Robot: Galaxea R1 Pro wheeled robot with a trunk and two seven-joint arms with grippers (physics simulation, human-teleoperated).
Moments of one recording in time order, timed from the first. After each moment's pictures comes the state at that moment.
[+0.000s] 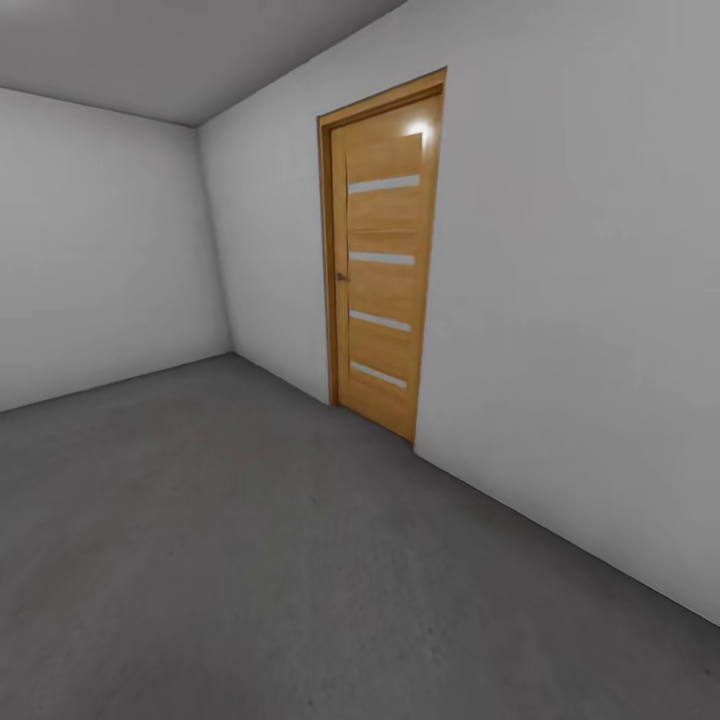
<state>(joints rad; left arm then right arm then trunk) 0.00 0.01 0.01 -0.02 0.01 -0.01 0.00 0.00 0.00 0.52 0.00 -0.05 -0.12 0.00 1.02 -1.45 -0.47</state>
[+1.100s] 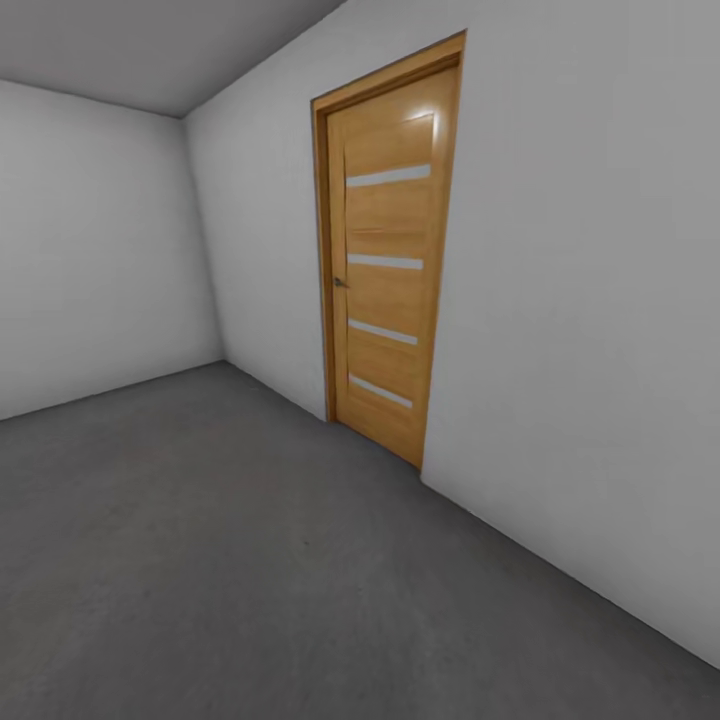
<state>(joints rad) 0.00 0.01 0.01 -0.03 0.01 -0.01 0.00 0.00 0.00 0.52 0.00 -0.05 -0.12 0.00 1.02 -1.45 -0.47</state>
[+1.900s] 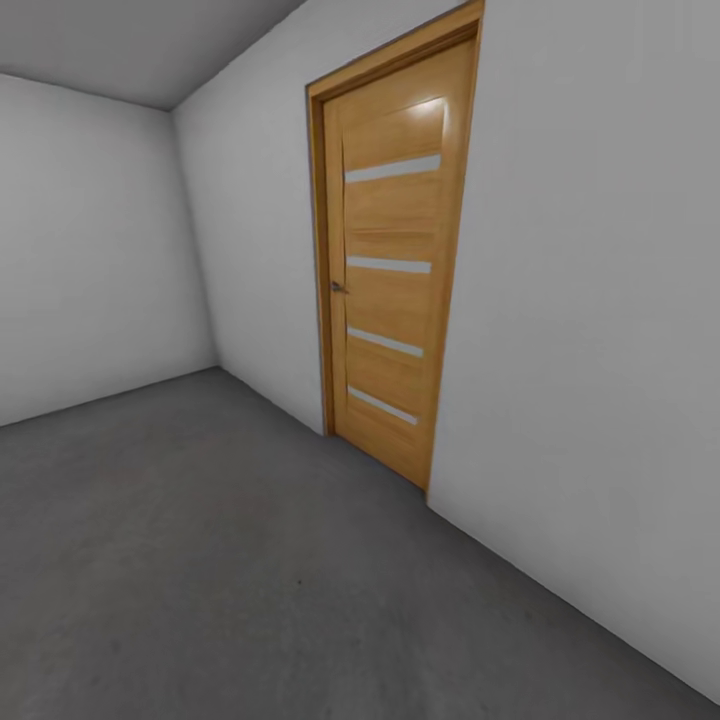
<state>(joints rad) 0.00 0.01 0.01 -0.03 0.01 -0.01 0.00 0.00 0.01 0.52 0.00 -0.06 -0.12 0.00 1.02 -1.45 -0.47</state>
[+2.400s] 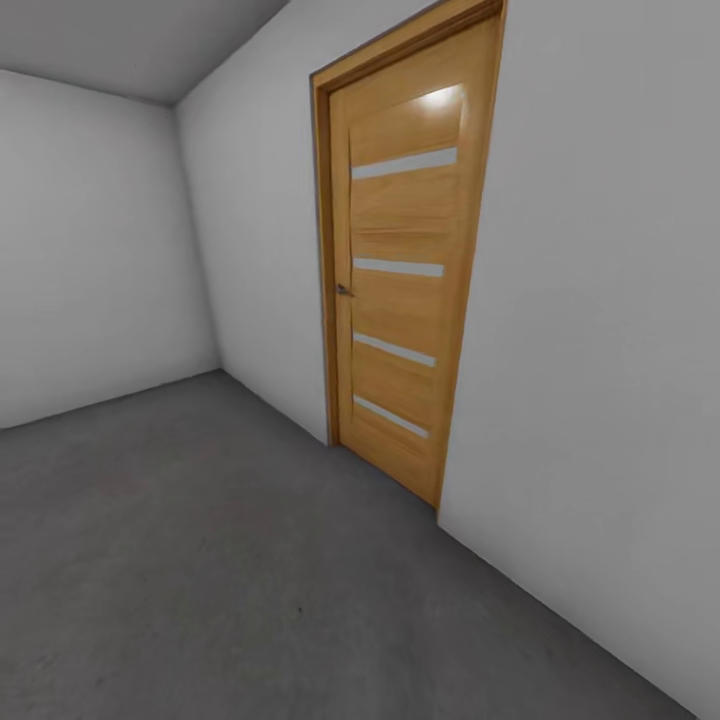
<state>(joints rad) 0.00 0.01 0.01 -0.03 0.01 -0.01 0.00 0.00 0.01 0.52 0.00 -0.06 -0.12 0.00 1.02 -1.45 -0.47</state>
